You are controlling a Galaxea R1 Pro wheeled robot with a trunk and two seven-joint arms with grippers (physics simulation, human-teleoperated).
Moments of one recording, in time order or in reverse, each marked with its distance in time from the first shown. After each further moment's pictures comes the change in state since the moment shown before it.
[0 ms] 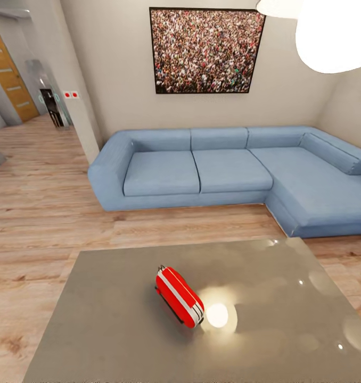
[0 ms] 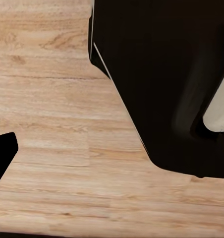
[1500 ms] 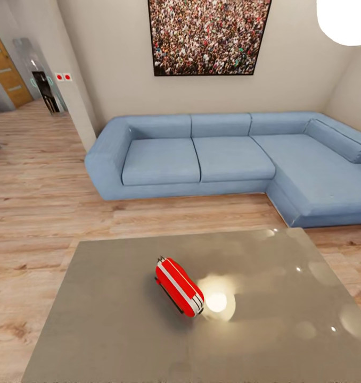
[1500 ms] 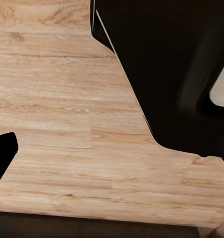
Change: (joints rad) left arm 0.000 0.000 0.000 0.000 0.001 0.000 0.000; right arm 0.000 -0.001 0.000 0.000 0.000 0.000 0.000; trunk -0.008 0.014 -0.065
